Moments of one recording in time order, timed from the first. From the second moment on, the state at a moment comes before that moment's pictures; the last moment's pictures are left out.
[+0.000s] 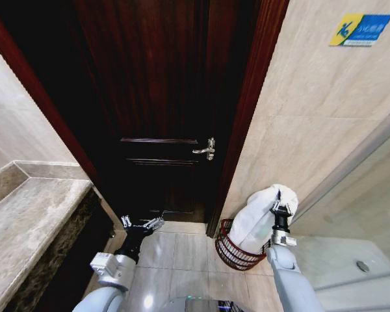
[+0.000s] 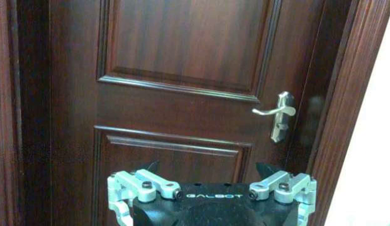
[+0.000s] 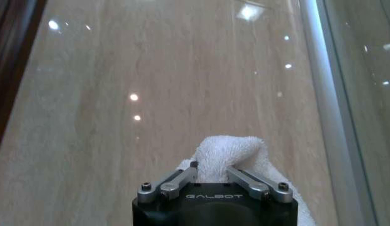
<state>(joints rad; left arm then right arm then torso) 1.91 -1.61 -0.57 -2.50 -0.12 0.18 0.14 -1.17 1.31 0.62 1.27 0.21 0.82 0.14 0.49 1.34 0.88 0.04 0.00</state>
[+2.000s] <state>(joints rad) 1.91 -1.61 -0.57 -2.50 -0.12 0.18 0.14 -1.09 1.32 0.52 0.56 0.36 0.82 -0.28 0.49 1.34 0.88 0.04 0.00</state>
